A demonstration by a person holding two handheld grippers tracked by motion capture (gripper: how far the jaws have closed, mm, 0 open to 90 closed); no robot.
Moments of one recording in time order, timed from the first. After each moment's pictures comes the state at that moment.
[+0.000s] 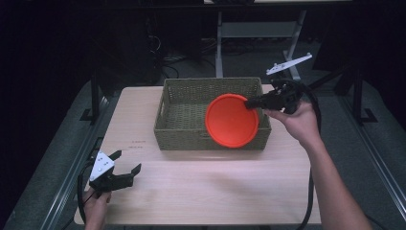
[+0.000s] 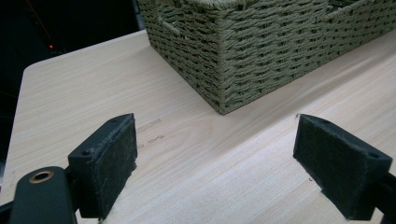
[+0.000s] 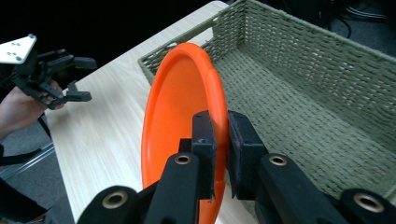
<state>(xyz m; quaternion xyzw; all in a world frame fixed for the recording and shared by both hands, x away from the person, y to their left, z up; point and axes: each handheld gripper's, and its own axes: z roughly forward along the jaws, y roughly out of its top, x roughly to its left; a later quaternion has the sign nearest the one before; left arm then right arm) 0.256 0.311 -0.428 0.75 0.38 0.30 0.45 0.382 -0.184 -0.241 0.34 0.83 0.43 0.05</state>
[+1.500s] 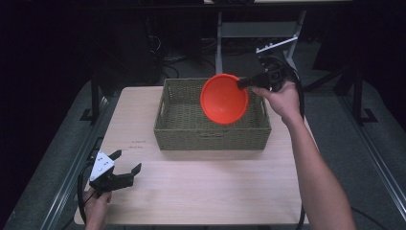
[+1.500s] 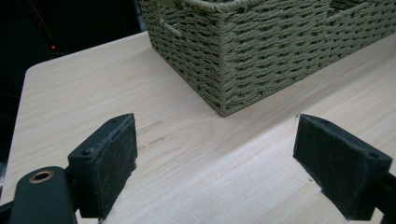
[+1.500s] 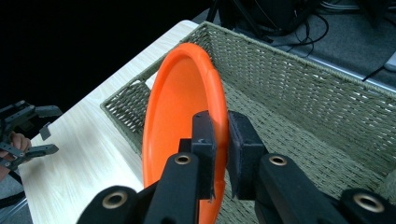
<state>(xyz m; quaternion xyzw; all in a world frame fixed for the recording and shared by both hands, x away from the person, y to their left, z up) 0.256 0.312 -0.427 0.75 0.39 0.31 0.45 0.449 -0.169 -0.238 0.40 0.80 0.43 0.04</state>
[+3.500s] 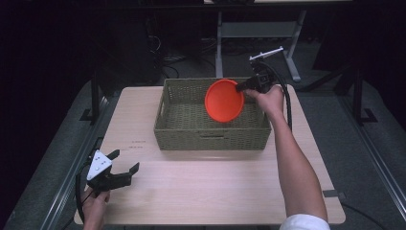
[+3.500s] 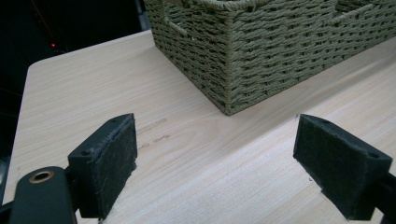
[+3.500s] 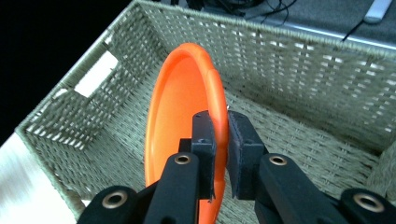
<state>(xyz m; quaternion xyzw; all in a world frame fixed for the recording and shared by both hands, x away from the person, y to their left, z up) 0.258 0.318 -0.429 0.74 0.39 0.30 0.45 0.511 -0.166 -0.304 0.49 0.78 0.39 0.02</state>
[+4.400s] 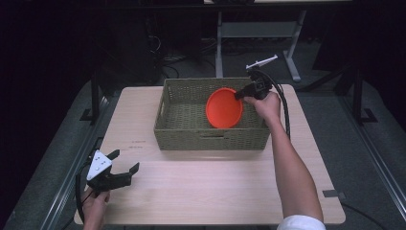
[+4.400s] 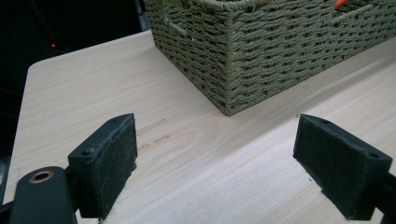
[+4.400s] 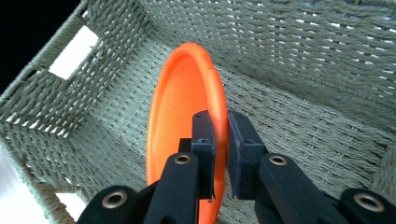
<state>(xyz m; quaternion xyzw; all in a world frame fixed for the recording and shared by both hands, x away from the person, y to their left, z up) 0.257 0.318 -0.428 0.74 0.39 0.30 0.45 0.515 -0.161 -0.333 0.50 0.78 0.37 0.01</state>
